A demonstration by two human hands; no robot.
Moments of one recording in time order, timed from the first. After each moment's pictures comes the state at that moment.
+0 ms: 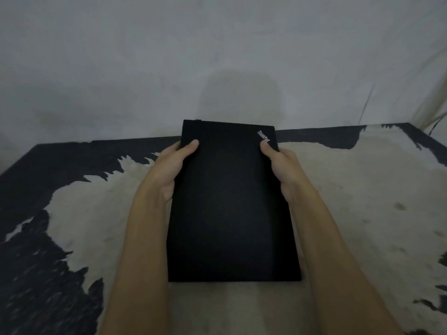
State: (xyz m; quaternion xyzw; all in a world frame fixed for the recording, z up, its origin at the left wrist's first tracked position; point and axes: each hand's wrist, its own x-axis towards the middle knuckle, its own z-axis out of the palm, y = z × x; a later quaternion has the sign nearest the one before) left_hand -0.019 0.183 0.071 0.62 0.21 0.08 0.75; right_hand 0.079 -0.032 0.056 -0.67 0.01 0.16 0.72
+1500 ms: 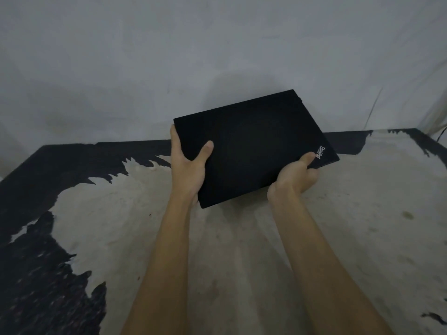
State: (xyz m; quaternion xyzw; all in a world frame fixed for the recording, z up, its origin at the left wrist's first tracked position) left_hand 0.004 0.152 0.049 0.65 0.16 0.33 0.66; right_hand 0.078 0.000 0.046 -0.42 0.24 -0.13 0.87
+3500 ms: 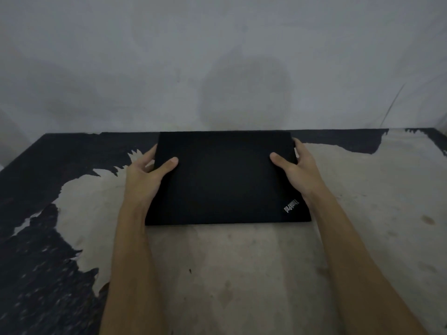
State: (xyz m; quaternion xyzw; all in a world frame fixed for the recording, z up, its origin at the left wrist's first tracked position) left_hand -0.048 0.252 0.012 0.65 0.22 0.28 0.68; right_hand 0.114 -0.030 0.014 -0.71 -0.10 0.09 0.70
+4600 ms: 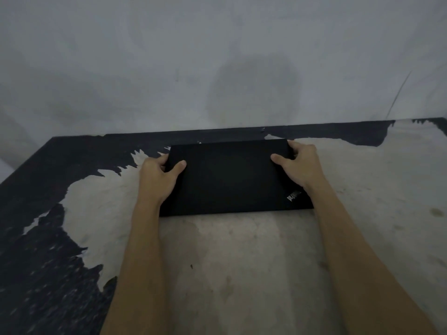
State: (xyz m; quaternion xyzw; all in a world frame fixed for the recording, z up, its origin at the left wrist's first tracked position) left_hand -0.023 0.256 -0.002 0.83 0.27 0.26 0.41; right_hand 0.143 -0.029 0.000 -0.86 -0.12 0.03 0.50
